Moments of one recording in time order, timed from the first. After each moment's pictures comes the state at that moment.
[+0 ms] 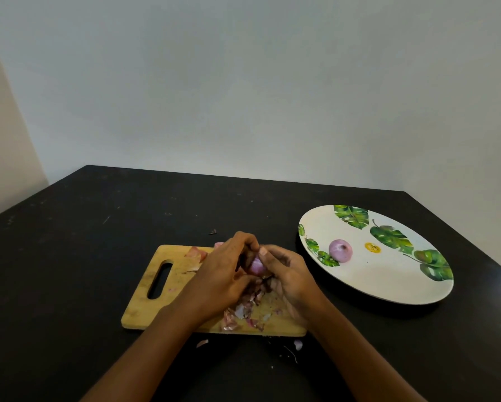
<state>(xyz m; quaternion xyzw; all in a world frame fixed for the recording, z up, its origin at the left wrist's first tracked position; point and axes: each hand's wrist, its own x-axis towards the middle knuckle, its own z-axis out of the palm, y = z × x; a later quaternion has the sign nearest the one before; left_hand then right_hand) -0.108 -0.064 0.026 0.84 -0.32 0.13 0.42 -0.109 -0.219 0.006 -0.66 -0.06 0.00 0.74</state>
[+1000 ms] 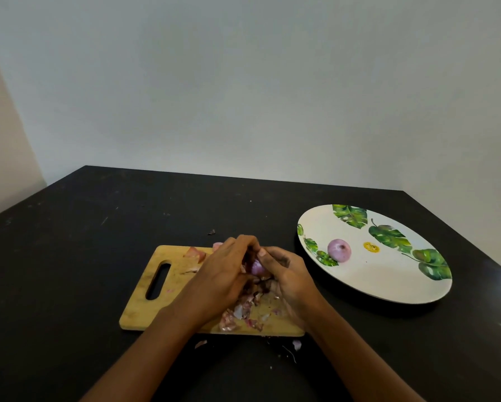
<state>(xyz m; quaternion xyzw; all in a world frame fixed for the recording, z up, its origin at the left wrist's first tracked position) -0.106 -0.066 0.024 0.87 -0.32 0.13 0.37 -0.111 -0.218 0.006 -0.71 -0.03 -0.02 0.71</state>
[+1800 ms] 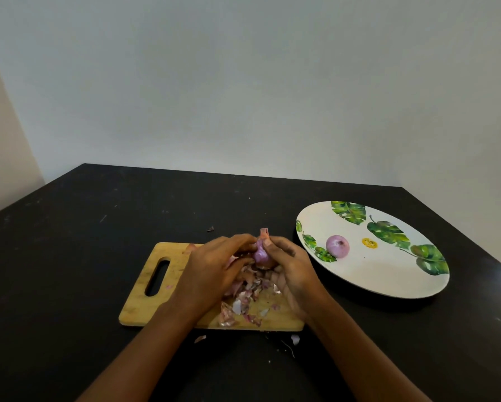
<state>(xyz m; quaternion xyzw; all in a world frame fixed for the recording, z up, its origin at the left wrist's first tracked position) -0.104 -0.061 0.021 0.81 -0.33 0.30 0.36 -0.107 -0.223 0.009 -0.61 -0.01 0.00 0.79</state>
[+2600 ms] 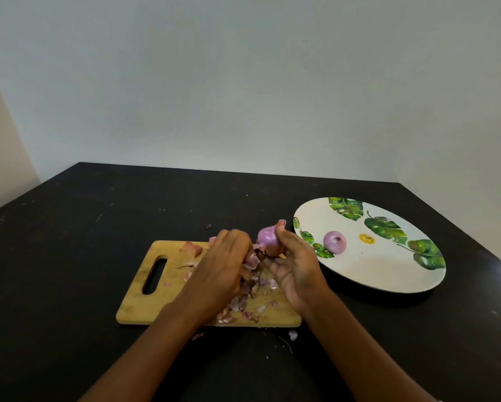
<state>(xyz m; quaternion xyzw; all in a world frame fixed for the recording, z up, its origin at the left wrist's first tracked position) -0.110 -0.075 0.021 0.88 -0.32 0.22 0.28 -0.114 -0.218 0.028 -0.44 0.10 -0.03 0.89</state>
